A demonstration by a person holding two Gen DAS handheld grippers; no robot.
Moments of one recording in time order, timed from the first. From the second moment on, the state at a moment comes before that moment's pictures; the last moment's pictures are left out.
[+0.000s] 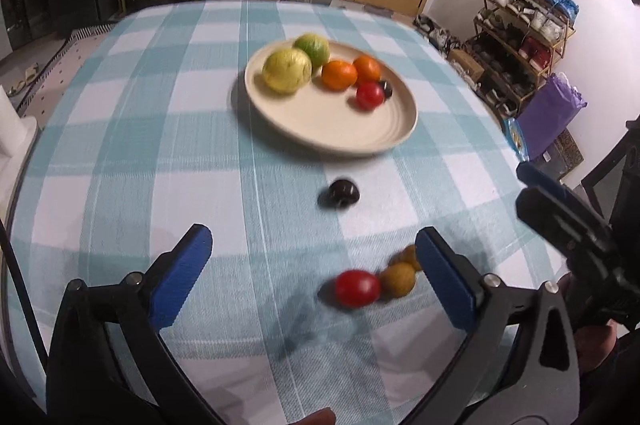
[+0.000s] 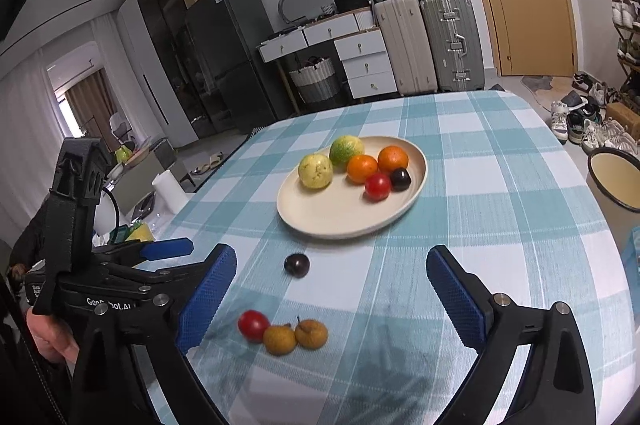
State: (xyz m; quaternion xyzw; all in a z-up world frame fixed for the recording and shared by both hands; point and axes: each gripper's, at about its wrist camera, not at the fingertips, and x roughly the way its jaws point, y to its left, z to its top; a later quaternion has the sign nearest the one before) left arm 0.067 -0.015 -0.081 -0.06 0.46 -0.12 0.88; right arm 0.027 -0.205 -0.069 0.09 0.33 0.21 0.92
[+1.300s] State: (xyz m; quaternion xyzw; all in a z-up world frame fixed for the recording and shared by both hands) left arm 0.061 -0.032 -0.120 -0.07 0.50 -0.22 0.83; right arm 0.022 -0.214 -0.090 0.10 0.36 0.19 0.91
